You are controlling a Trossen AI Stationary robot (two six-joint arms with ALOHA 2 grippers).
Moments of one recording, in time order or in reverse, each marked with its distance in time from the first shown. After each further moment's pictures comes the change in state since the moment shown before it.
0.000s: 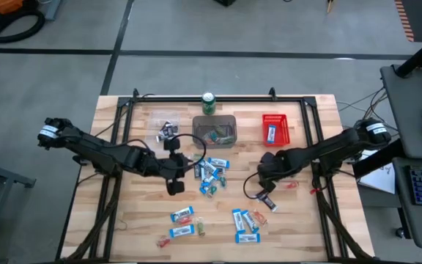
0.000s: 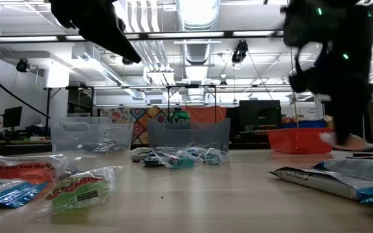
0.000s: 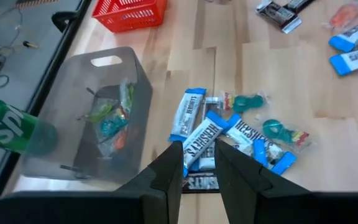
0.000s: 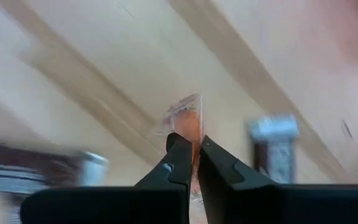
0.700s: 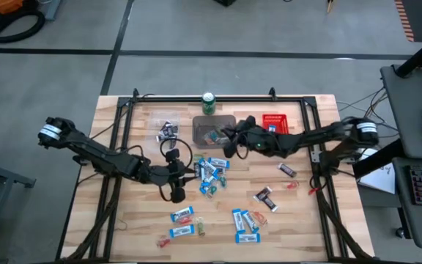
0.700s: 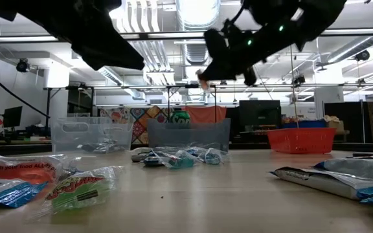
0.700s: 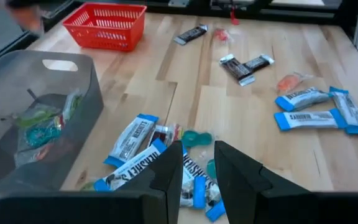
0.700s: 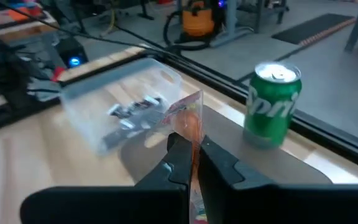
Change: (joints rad) left arm -0.063 0.000 -0.264 0.519 0.022 -0.184; right arm -0.285 0.137 0.010 1.289 0.349 -0.645
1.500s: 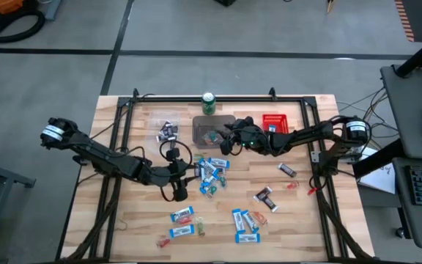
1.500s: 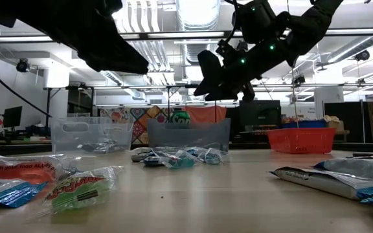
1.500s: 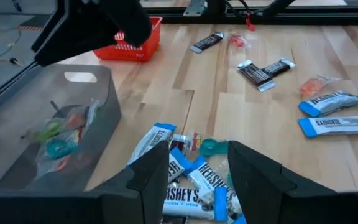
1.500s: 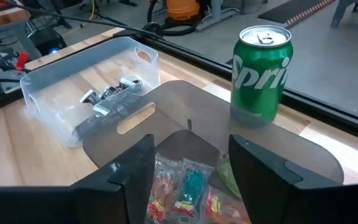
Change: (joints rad) left arm 0.001 0.051 -0.025 0.102 -0.081 0.071; right arm -0.047 0.090 0.004 0.014 -0.011 0.065
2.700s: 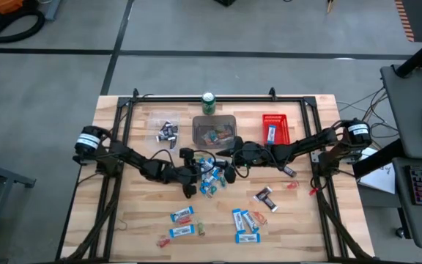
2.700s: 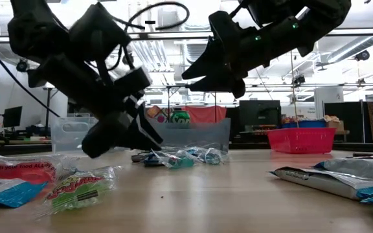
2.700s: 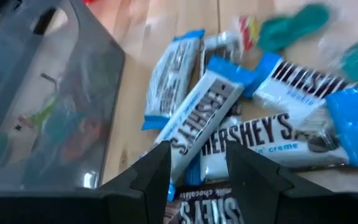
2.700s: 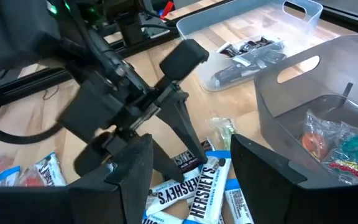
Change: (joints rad) left arm 0.151 0.421 0.000 0.198 0.012 0.384; right arm 0.186 -0.020 0.001 -0.017 -0.280 0.018
